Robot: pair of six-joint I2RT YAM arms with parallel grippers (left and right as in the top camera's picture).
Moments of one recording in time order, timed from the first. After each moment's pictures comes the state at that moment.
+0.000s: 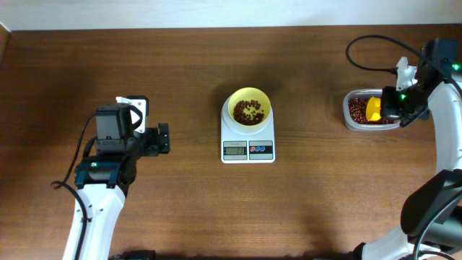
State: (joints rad) left arm 0.02 1.16 0.90 -0.60 -0.01 0.03; right arm -0.28 1.81 1.61 -1.14 -0.09 -0.14
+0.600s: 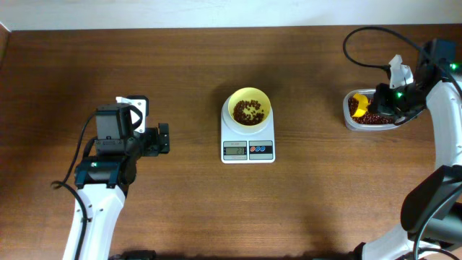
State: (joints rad) left arm 0.02 1.16 0.90 -0.60 -0.01 0.03; right arm -0.28 1.83 1.61 -1.14 -0.30 -0.14
